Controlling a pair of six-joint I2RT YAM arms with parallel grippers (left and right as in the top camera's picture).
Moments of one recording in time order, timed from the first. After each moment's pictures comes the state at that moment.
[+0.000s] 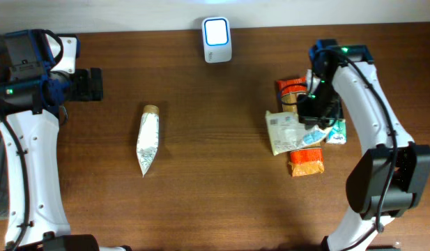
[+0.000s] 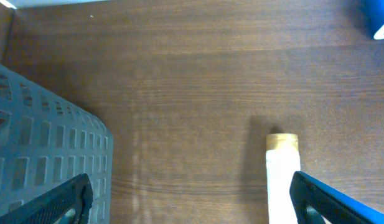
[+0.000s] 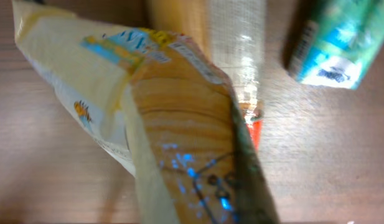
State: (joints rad) left arm 0.20 1.58 1.68 -0.98 0.01 0.23; right arm 0.03 1.93 1.71 -1.47 -0.06 0.14
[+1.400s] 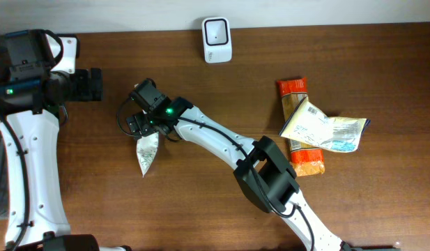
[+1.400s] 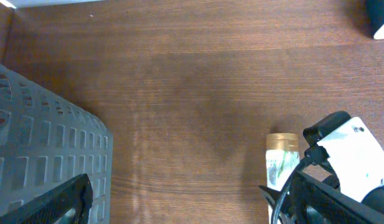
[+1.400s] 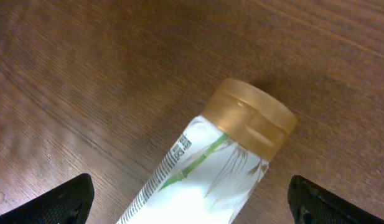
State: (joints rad) left arm 0.20 1.58 1.68 -0.98 0.01 0.23; right arm 0.85 2.46 2.13 -0.63 -0.07 0.39
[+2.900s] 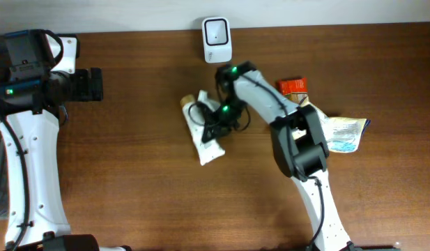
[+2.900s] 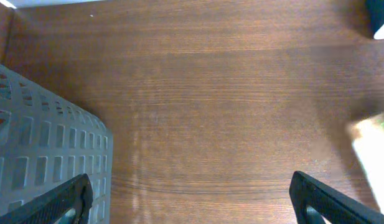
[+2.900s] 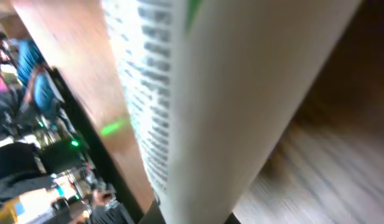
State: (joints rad) left arm 0.20 1.58 1.68 -0.98 0.01 0.23; right arm 0.43 2.50 2.08 -1.36 -0.80 -0.22
